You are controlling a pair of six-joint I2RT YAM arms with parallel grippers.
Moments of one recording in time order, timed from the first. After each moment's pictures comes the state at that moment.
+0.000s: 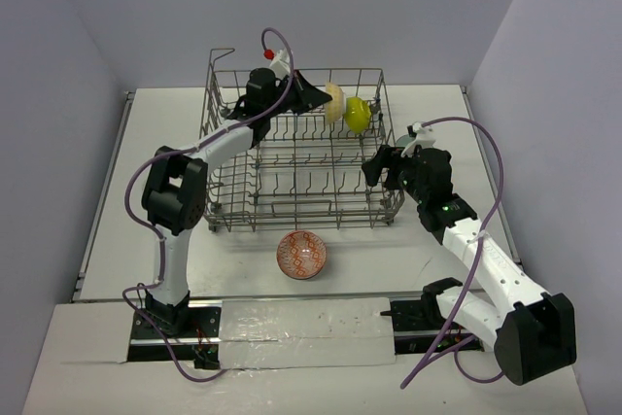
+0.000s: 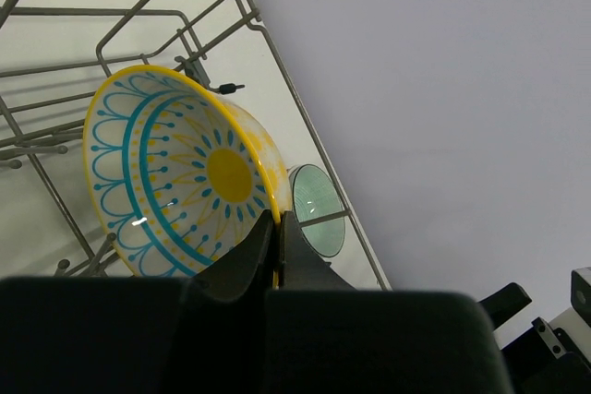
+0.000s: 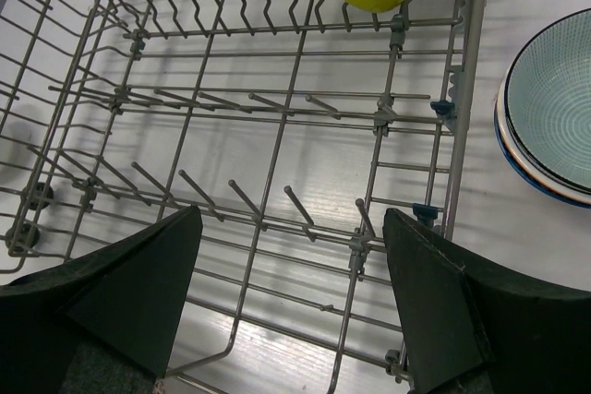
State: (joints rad) left arm -0.47 2.11 1.66 0.35 0.47 -0.84; right arm 0.27 0.97 0.63 -0.01 -0.09 0.36
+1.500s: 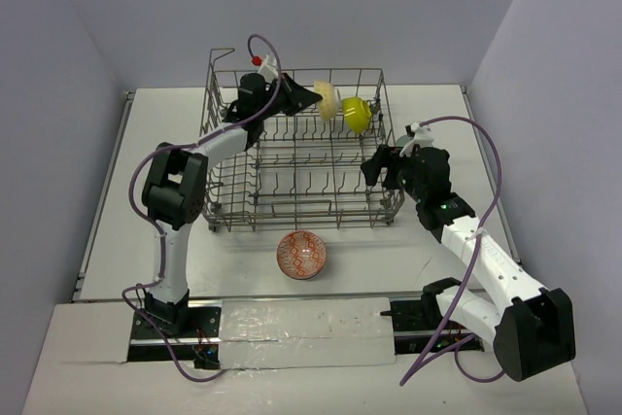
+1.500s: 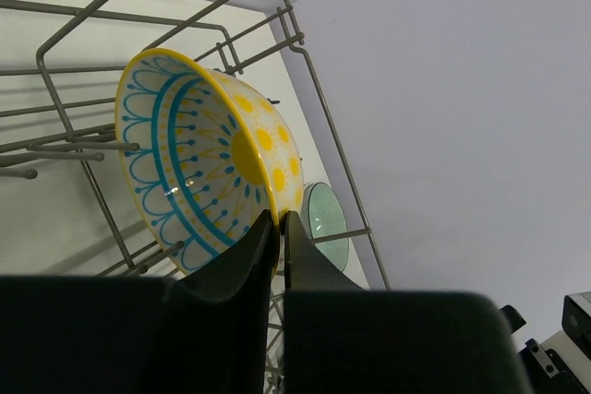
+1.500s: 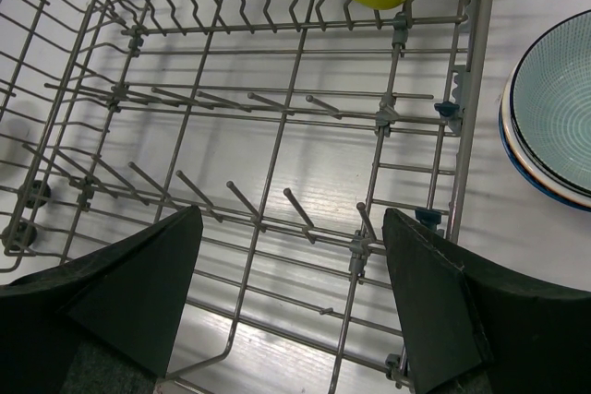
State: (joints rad) left arm -0.42 2.16 1.61 0.47 0.48 -0.95; right arm 0.27 0.99 0.63 0.00 -0.10 0.36
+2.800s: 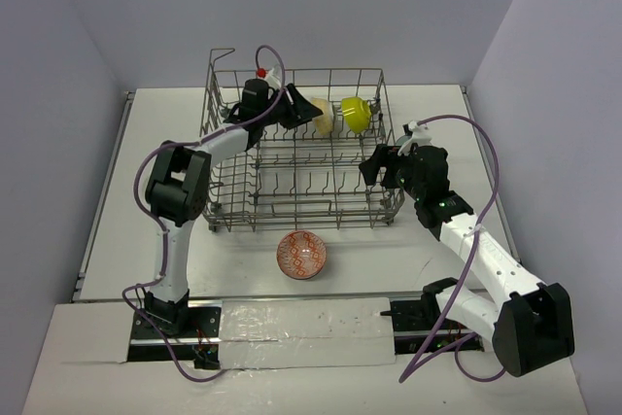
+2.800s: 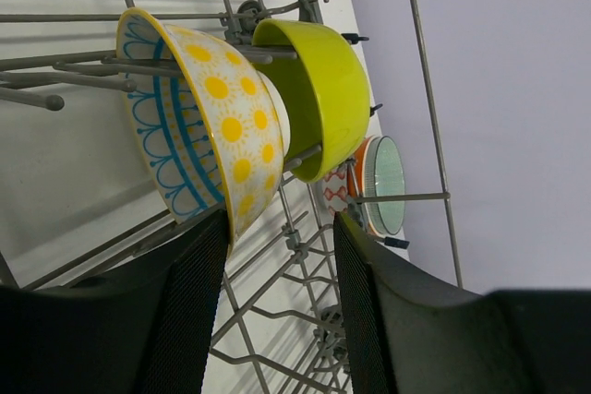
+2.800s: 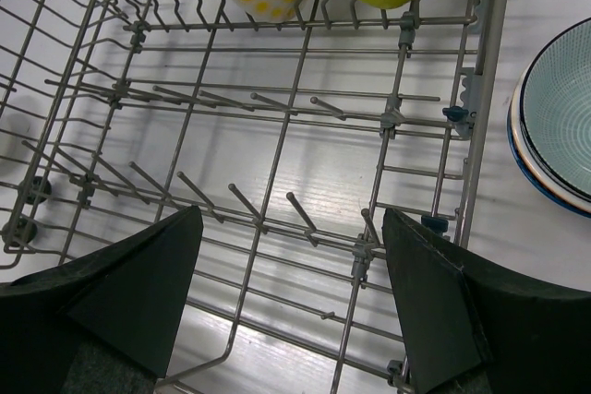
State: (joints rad) left arm -0.41 2.20 1.62 0.28 0.52 -0.87; right arm 0.28 1.02 0.63 0.01 -0.11 0.35
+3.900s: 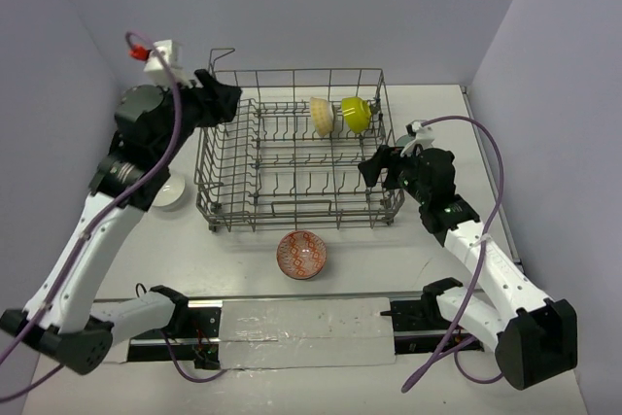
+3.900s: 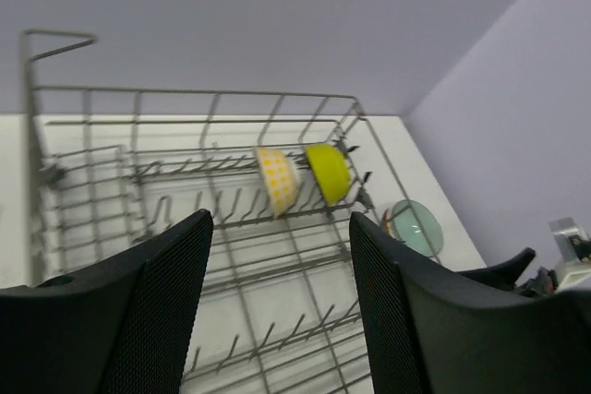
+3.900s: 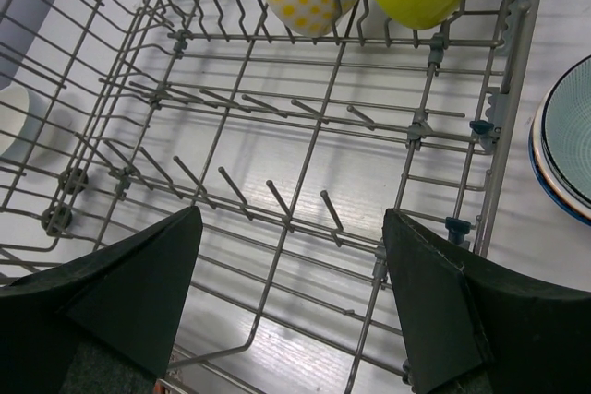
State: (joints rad) left arm -0.44 1.18 1.41 -0.29 -0.01 -0.41; right arm 0.28 0.95 0.63 0.00 -0.17 0.35
